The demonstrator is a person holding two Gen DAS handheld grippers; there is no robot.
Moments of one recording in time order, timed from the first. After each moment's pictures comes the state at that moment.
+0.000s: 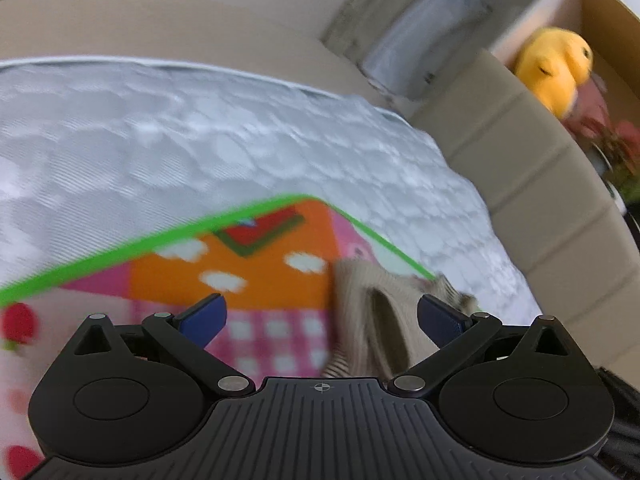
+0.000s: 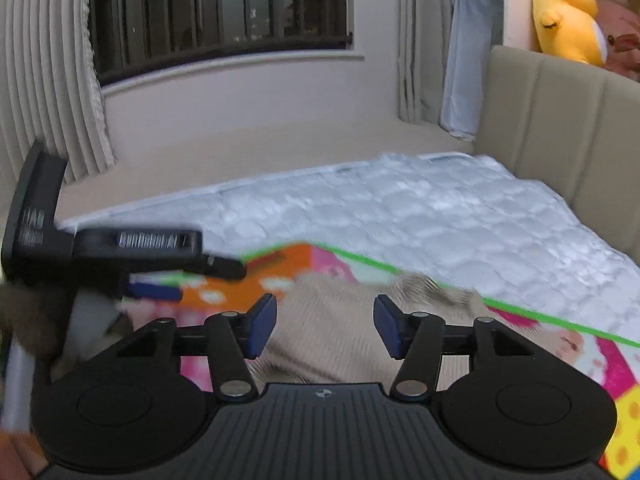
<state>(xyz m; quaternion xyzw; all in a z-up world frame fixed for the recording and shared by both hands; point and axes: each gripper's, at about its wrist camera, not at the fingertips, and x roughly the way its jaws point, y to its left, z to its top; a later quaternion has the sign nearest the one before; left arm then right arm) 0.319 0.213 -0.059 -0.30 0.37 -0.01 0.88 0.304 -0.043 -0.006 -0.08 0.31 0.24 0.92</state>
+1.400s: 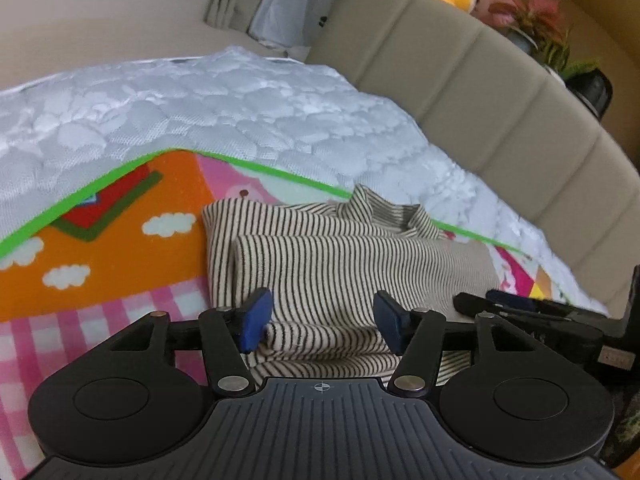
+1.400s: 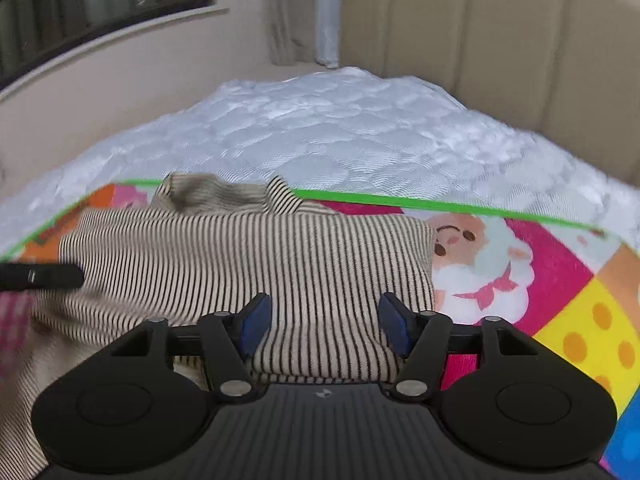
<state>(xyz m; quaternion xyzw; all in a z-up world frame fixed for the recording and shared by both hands) 0.350 0.130 -0.091 -0.16 0.38 -0.13 0.90 0.373 -0.148 -0.101 -0.03 0.37 0.10 0.92</state>
